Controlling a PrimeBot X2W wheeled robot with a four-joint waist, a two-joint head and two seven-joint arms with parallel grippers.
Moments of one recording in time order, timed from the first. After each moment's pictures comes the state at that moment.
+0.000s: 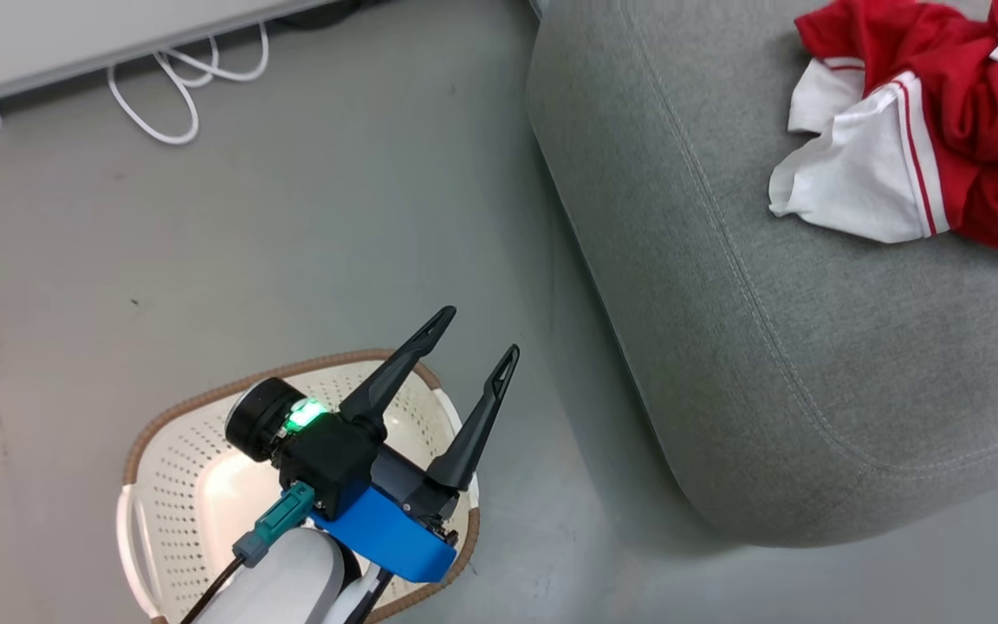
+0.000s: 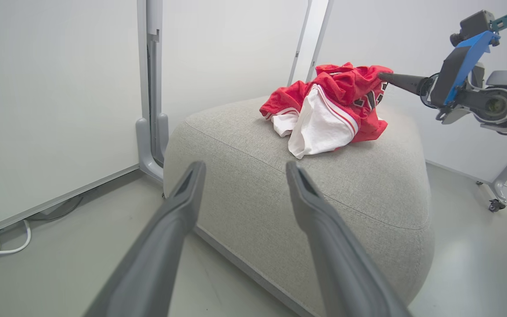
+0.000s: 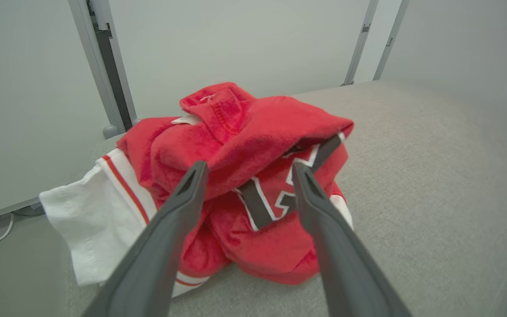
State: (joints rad) left arm -0.35 0.28 -0.65 0.13 -0.36 -0.12 -0.26; right arm -0.67 -0.24 -0.39 0.66 0.10 0.13 -0.17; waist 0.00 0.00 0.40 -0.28
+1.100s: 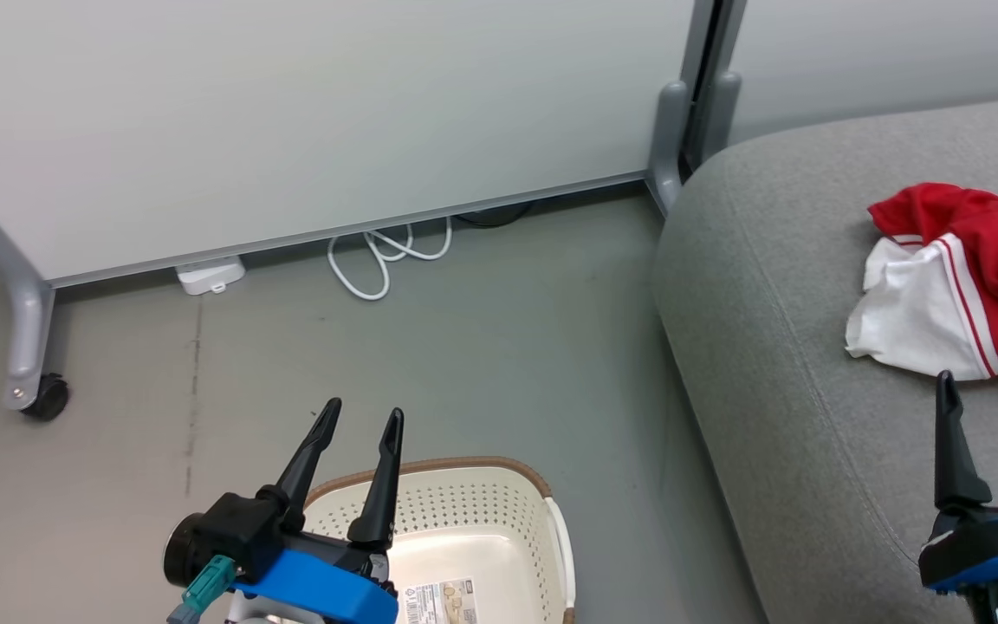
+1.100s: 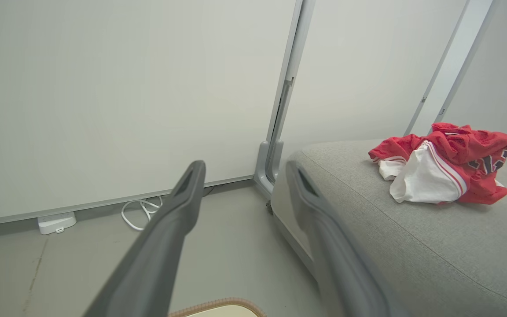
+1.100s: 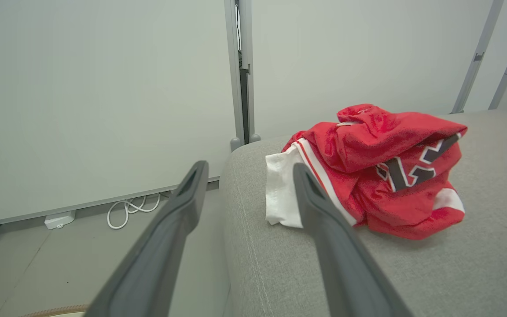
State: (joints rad) left arm -0.08 0.14 -0.34 0.22 -0.35 -0.13 -0.26; right arm -0.02 -0.07 -0.27 -0.01 0.14 0.13 -0.02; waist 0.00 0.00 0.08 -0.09
